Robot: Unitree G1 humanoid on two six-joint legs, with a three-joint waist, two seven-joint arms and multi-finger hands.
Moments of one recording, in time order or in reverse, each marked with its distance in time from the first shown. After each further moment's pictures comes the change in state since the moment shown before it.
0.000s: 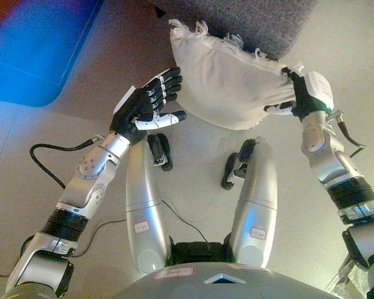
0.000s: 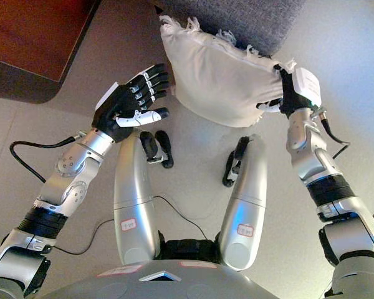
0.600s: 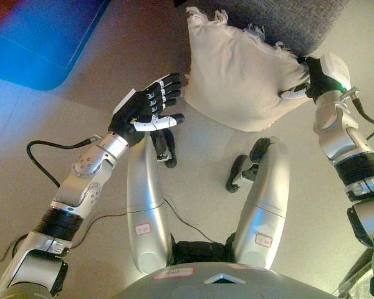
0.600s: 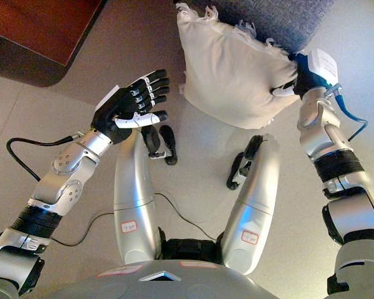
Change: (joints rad) left arm -0.006 0.045 -0.011 0.000 -0.042 0.043 -0.030; right arm -0.208 -0.024 0.080 0.209 0.032 0.053 0.055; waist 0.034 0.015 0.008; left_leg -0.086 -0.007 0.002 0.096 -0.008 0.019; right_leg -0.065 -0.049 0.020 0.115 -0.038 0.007
